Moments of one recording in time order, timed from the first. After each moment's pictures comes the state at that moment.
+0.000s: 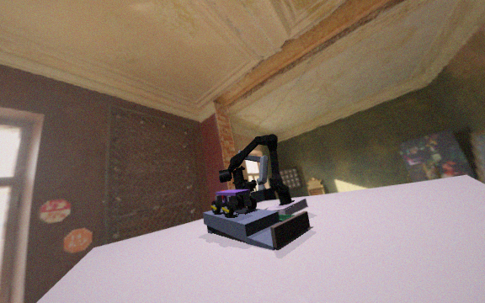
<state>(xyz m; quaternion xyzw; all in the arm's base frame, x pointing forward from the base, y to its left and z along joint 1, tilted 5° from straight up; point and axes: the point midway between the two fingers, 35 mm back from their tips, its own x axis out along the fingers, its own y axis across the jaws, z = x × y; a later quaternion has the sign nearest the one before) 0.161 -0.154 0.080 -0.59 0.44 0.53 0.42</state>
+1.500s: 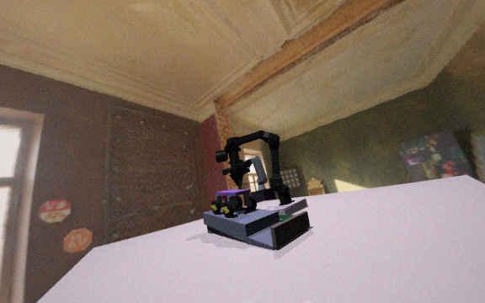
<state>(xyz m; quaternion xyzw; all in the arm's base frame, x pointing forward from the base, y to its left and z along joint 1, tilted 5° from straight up) 0.157 -0.146 0.195 -0.58 0.46 0.51 0.43</state>
